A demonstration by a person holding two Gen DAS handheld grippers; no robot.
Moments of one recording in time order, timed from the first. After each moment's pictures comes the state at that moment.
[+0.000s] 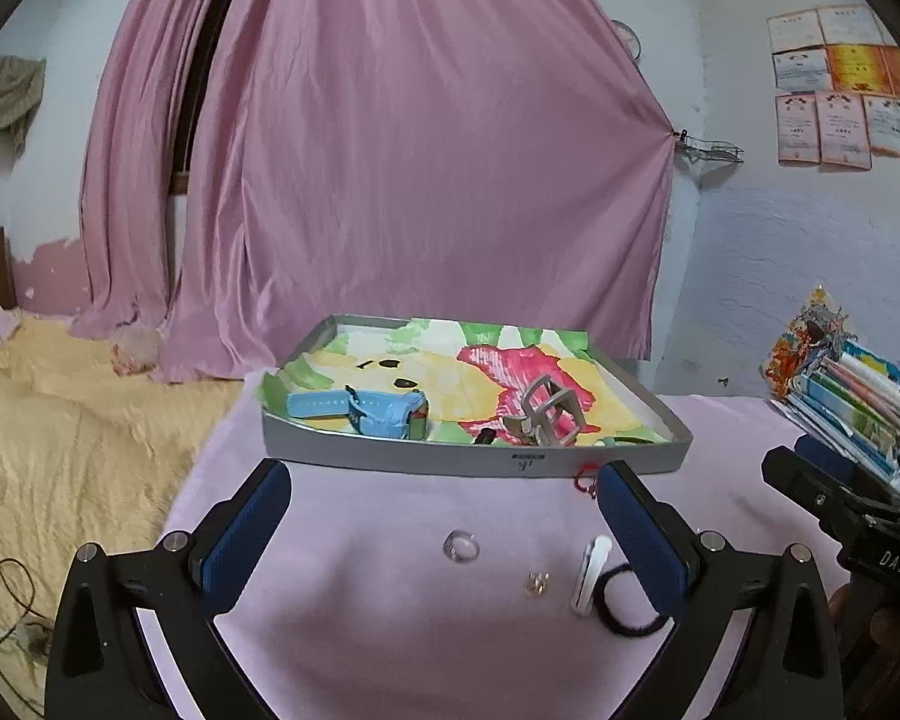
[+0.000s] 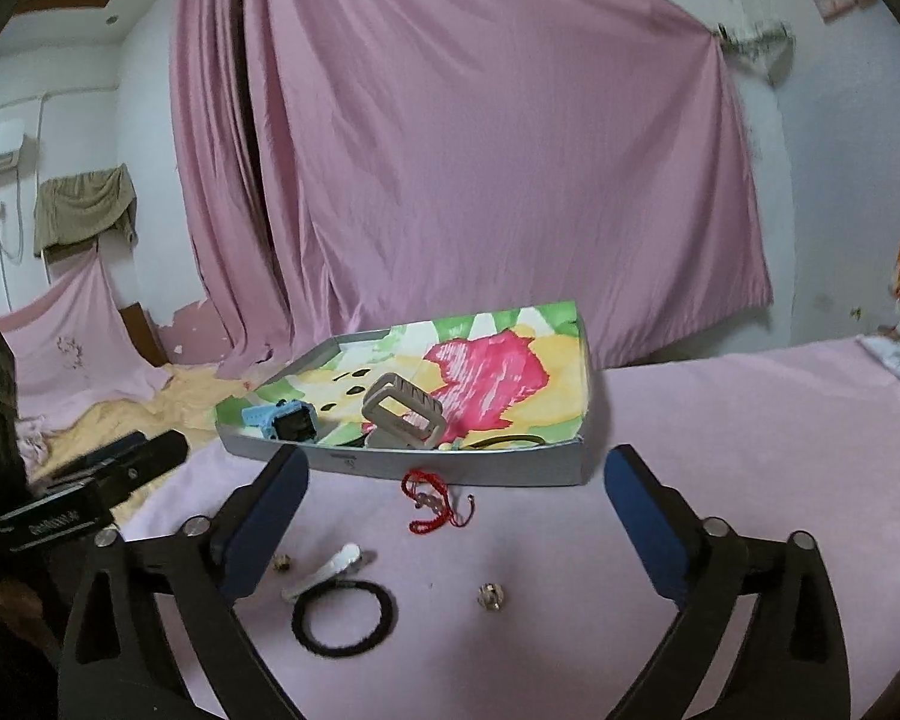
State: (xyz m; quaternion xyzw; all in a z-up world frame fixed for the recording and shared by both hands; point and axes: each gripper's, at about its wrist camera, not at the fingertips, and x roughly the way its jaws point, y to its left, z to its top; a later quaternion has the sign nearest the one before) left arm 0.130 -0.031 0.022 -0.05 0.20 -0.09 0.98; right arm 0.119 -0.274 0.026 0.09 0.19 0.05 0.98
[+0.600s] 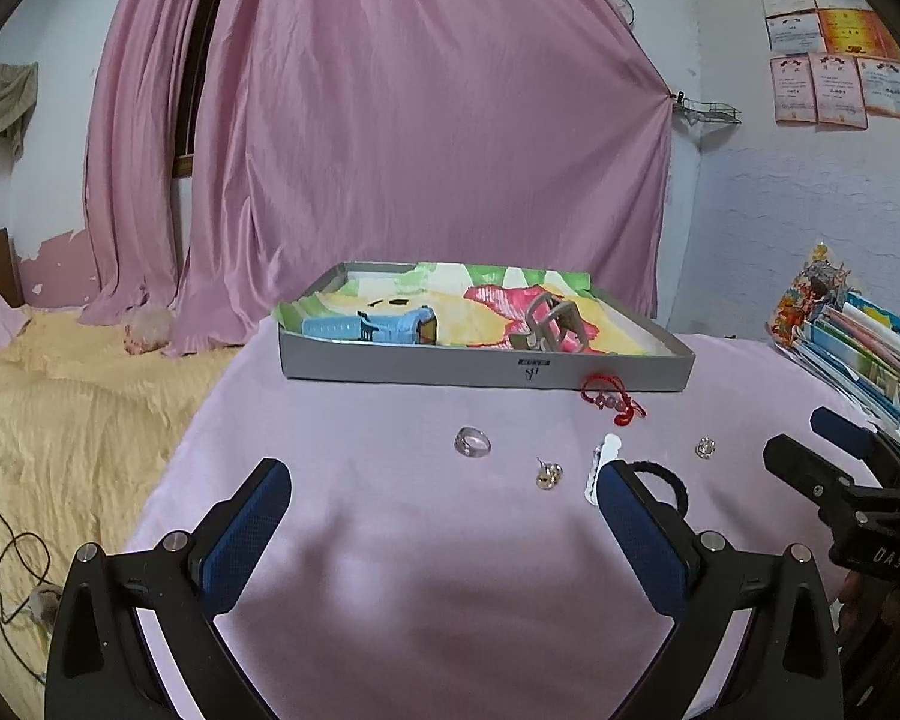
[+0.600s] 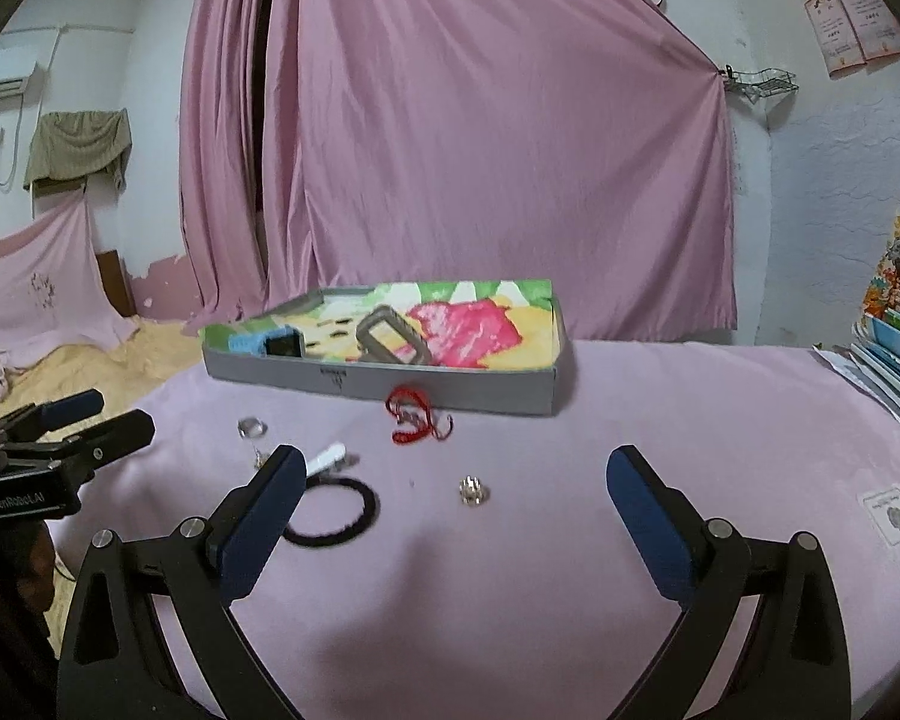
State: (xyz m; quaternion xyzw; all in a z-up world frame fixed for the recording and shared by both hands) left arm 0.099 -0.030 -0.010 -0.03 0.23 -0.08 0.97; right arm 0.072 -0.264 0.007 0.03 0.21 0.02 0.98
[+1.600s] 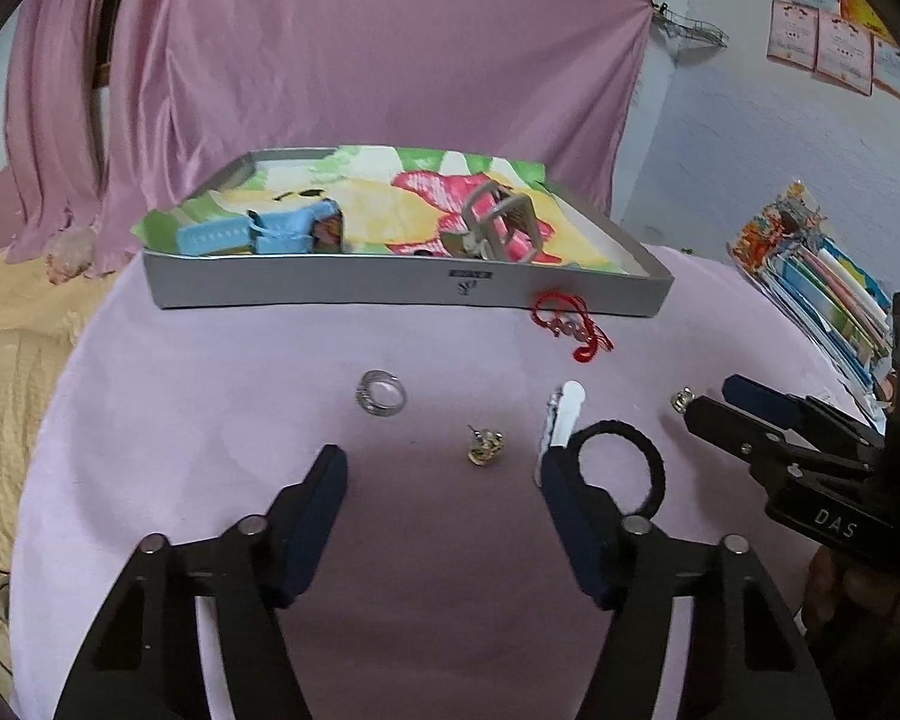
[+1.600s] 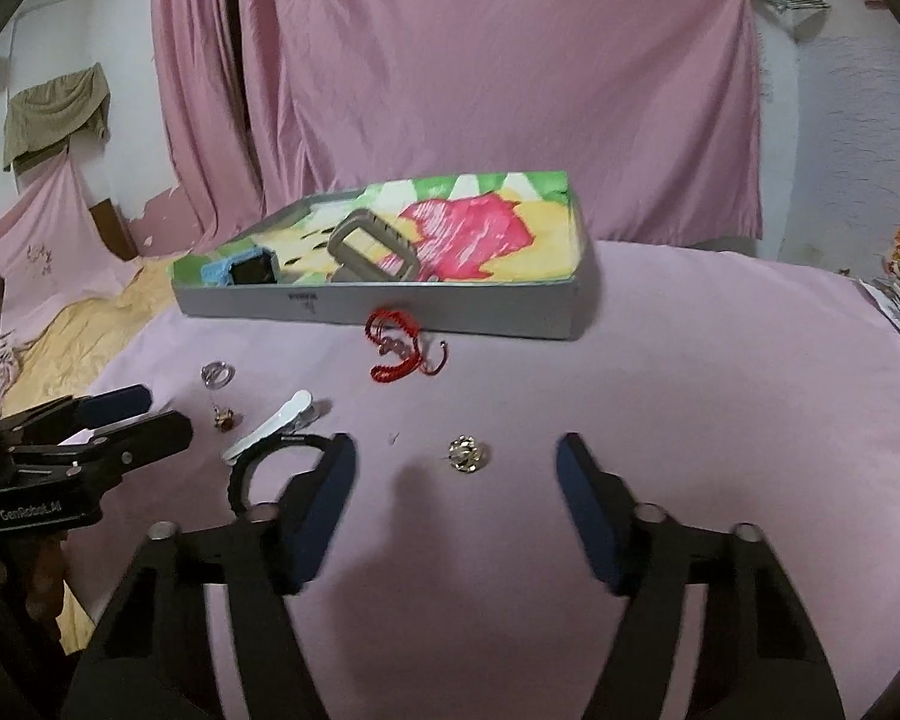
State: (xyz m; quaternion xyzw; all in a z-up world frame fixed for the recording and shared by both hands) left arm 0.159 -0.064 -0.028 -0.03 0.38 -0.16 0.91; right arm 0.129 -0.264 -0.011 0.05 0.34 0.04 0.94
